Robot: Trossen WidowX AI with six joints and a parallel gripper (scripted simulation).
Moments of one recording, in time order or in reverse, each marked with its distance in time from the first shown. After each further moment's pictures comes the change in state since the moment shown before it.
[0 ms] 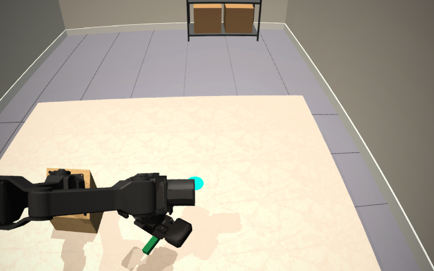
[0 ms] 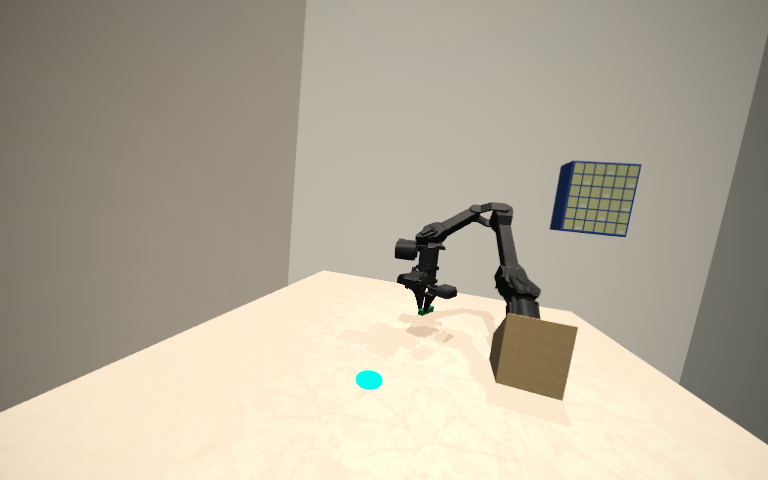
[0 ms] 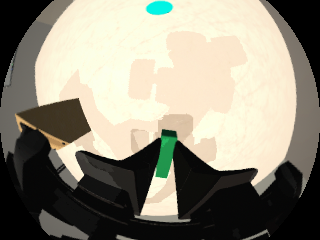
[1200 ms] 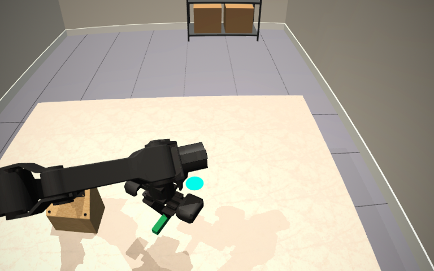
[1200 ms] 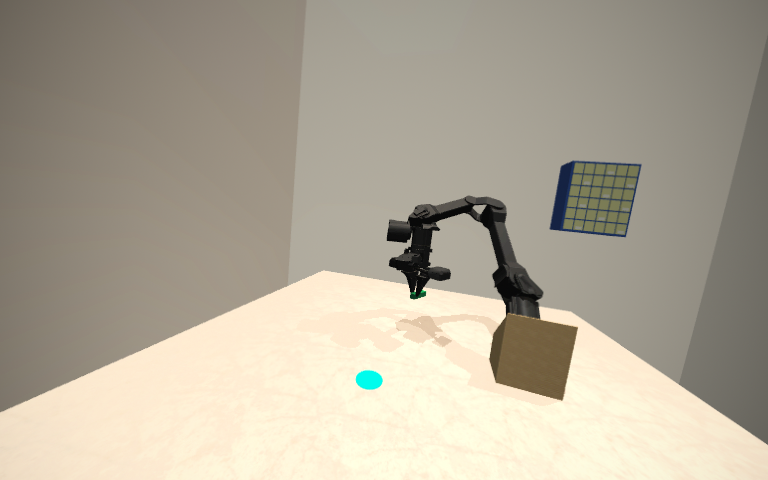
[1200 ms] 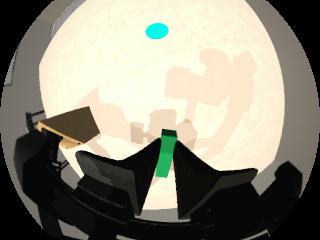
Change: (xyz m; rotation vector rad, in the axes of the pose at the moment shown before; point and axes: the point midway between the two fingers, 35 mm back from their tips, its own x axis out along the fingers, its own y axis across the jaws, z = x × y) arm -0.056 -0.009 0.038 -0.024 -0.008 -0.013
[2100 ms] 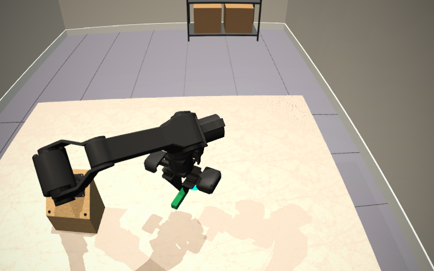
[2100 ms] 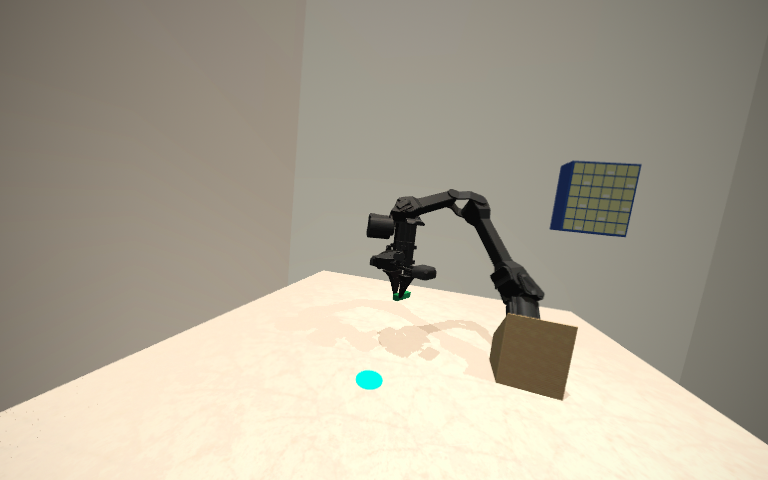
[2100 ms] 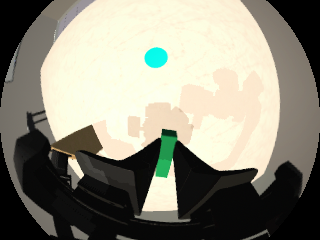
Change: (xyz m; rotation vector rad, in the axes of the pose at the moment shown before) arm -0.011 -0.002 0.081 -0.051 -0.013 0.005
